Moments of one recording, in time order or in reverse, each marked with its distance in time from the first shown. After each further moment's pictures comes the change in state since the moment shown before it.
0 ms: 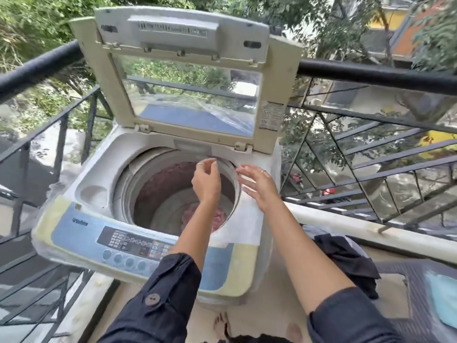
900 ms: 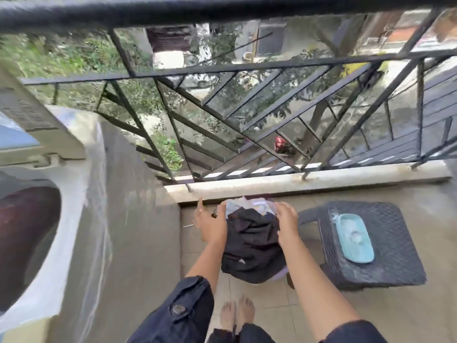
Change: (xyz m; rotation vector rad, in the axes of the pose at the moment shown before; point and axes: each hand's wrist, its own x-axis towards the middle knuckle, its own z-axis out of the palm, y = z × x) left_hand -0.204 -0.121 0.341 0.318 -0.354 -0.186; right_hand 0.014 0.096 -0.447 0.165 0.809 0.119
